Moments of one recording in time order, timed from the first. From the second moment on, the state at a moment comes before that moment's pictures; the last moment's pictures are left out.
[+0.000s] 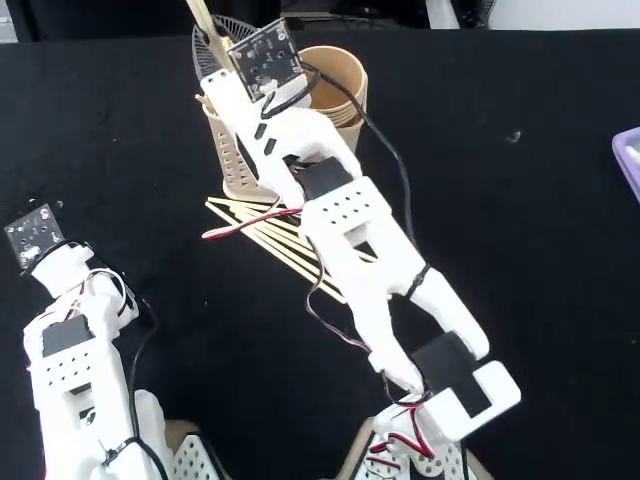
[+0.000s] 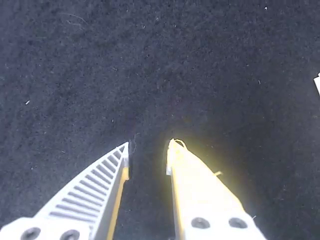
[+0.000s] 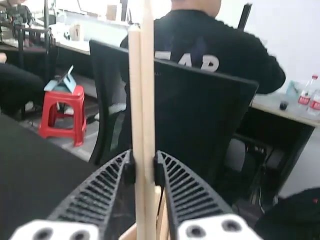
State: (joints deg) left arm -29.2 -58.1 75.4 44.2 8.0; right arm -29.4 1.3 8.7 -1.0 10.0
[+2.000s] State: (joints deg) left arm -29.2 -58.1 75.4 44.2 8.0; right arm -29.2 -30.5 60.5 54.9 29.4
